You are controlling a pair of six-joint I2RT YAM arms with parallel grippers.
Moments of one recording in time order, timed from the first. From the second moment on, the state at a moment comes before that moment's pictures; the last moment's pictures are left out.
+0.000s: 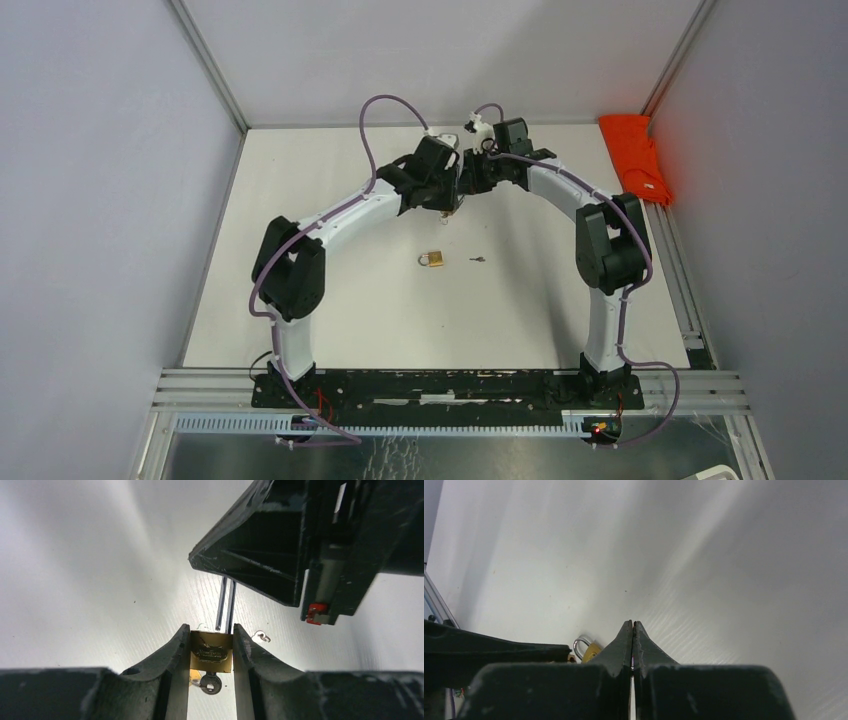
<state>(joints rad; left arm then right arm) -0.67 1.92 1.60 -0.48 -0.05 -0.42 0.35 2.04 1.60 -0.32 -0.57 0.15</state>
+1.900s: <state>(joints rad) -0.54 1.81 1.41 -0.31 -0.29 -0.44 0.51 2.29 1.82 -0.58 -0.05 -0.09</state>
